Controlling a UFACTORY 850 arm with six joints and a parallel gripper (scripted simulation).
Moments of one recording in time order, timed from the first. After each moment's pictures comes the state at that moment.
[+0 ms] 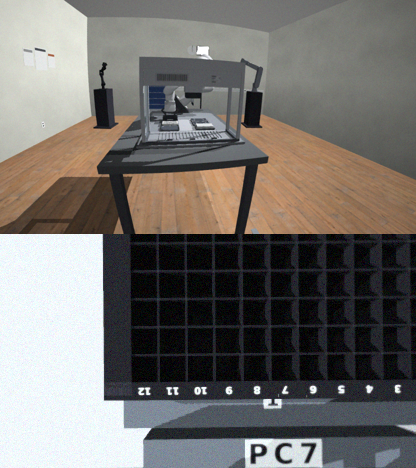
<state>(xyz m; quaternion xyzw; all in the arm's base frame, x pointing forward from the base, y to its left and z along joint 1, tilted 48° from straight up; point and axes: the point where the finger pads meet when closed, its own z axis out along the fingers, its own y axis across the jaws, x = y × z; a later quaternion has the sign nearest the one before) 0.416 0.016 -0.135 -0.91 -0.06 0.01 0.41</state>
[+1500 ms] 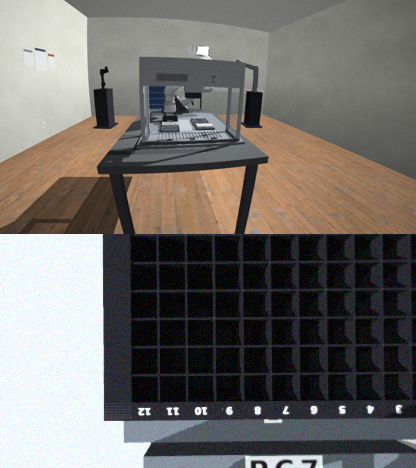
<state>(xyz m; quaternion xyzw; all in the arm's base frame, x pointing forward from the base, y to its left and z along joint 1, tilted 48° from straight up) 0.449 0.020 -0.135 -0.91 -0.06 0.01 0.41</state>
